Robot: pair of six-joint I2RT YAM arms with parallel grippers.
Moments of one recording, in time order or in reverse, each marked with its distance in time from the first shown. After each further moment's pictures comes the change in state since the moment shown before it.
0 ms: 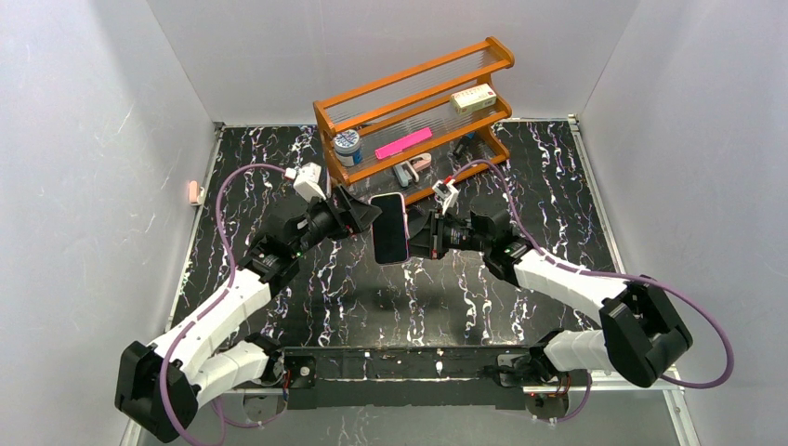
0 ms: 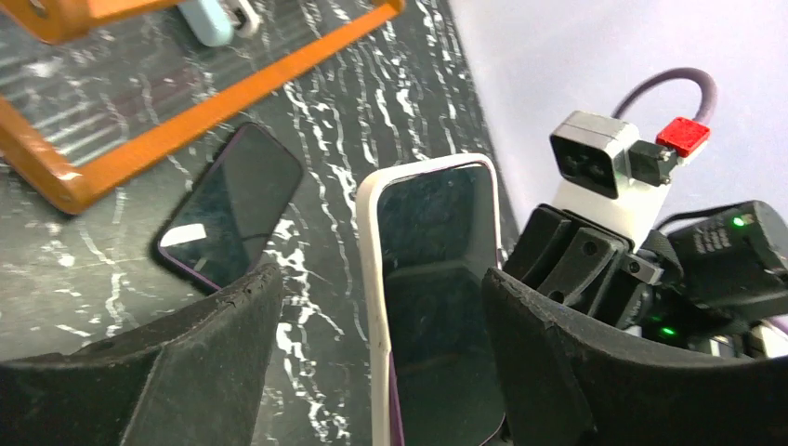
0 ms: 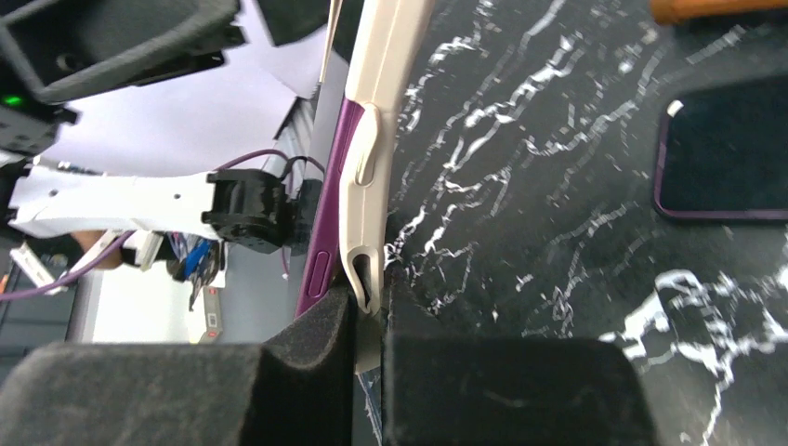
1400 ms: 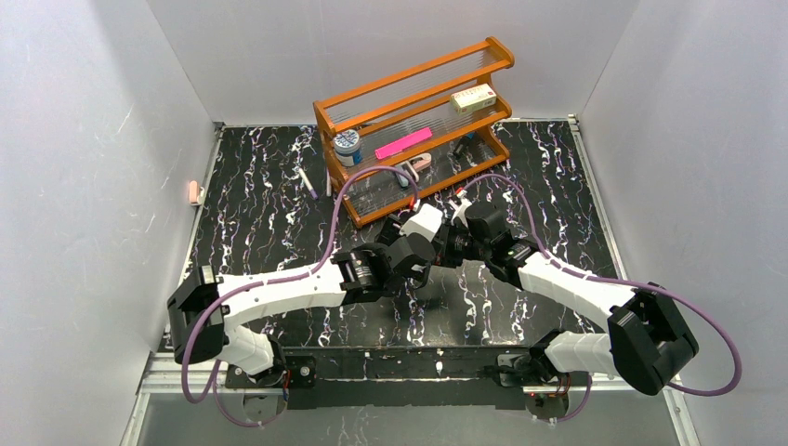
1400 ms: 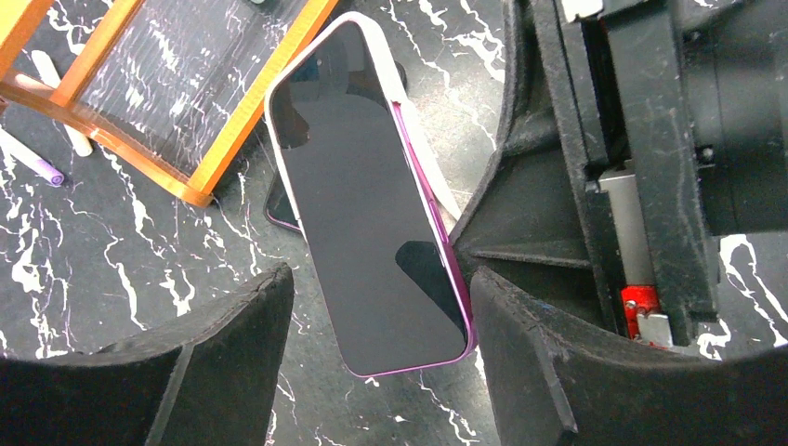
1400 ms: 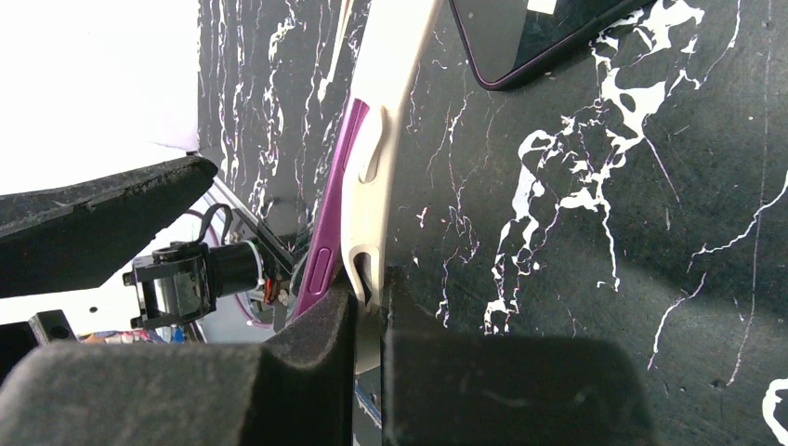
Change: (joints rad) left arm -0.688 0.437 0.391 -0.434 -0.882 0.538; right arm 0.008 -0.060 -0.006 -0.395 0.316 0.110
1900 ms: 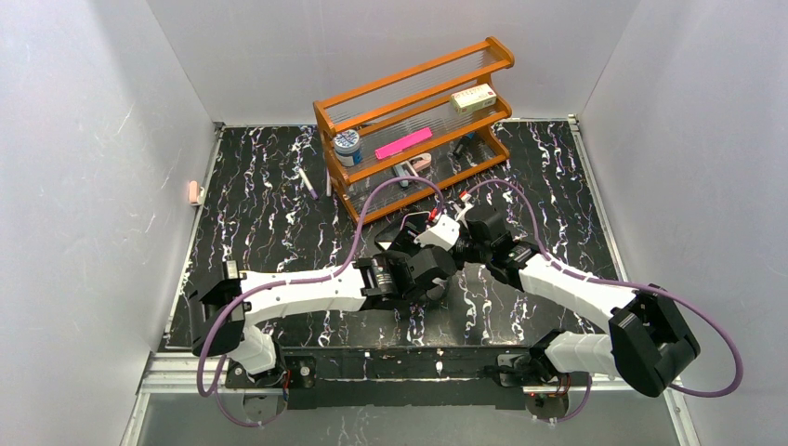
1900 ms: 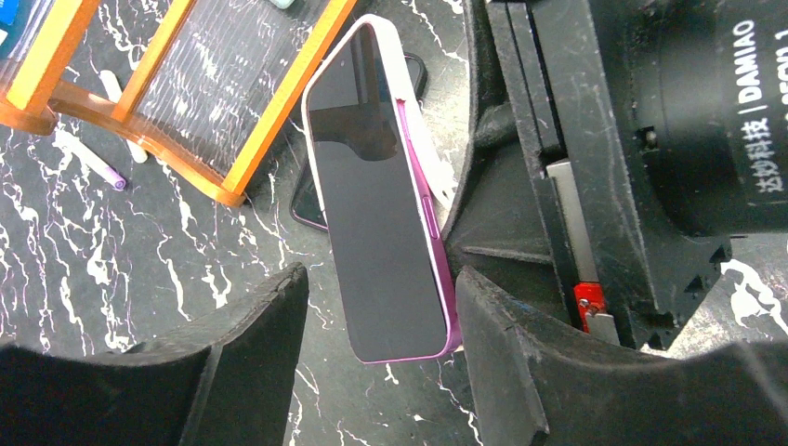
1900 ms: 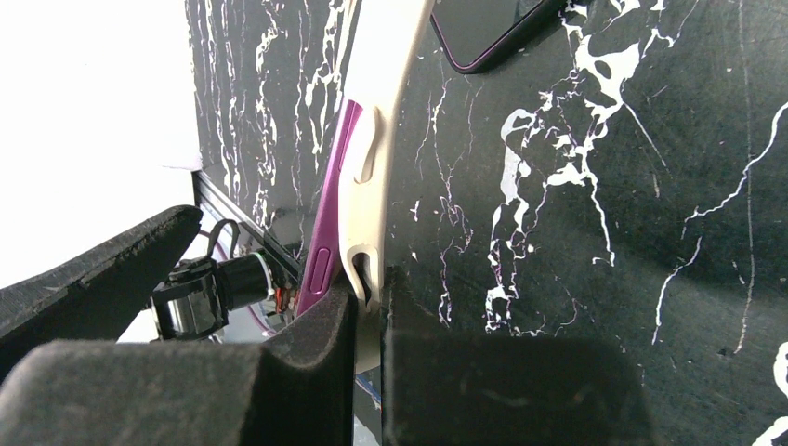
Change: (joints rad) left arm -0.069 0.105 0.077 -0.072 -0.137 0.020; right arm 0.000 -0.011 -0.016 -0.024 0.032 0.077
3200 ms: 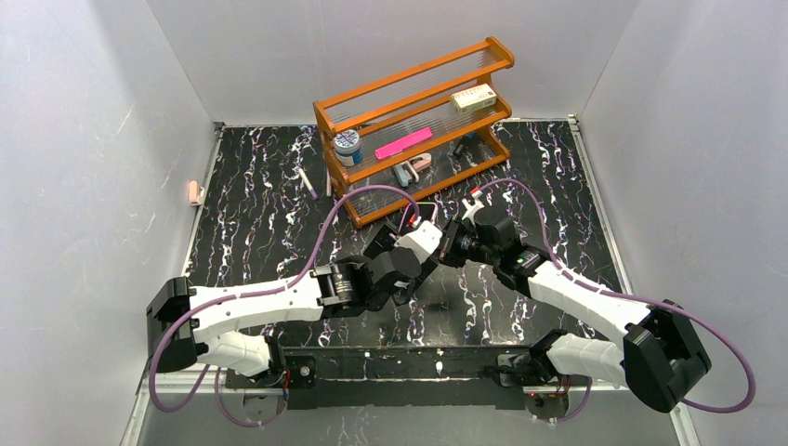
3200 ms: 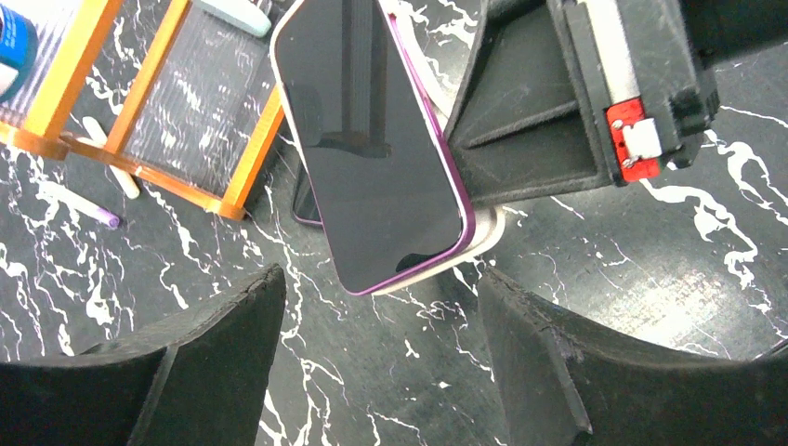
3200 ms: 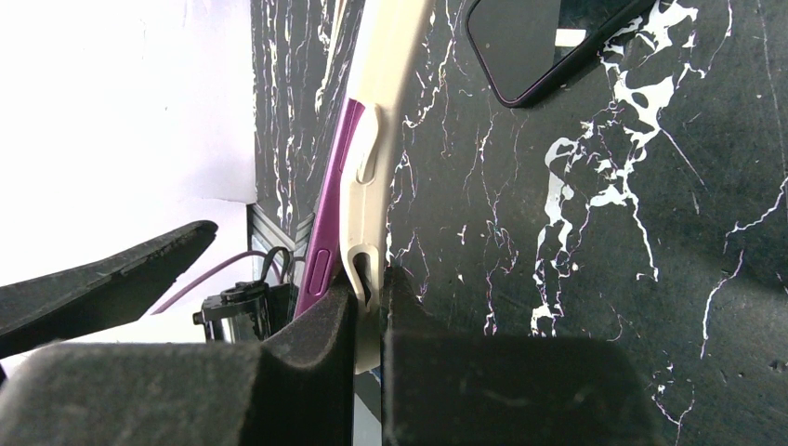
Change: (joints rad) left arm 0.008 -0.248 -0.169 0.078 0.144 0.148; right arm 0.004 -0.090 -0.030 0.061 0.045 0.096
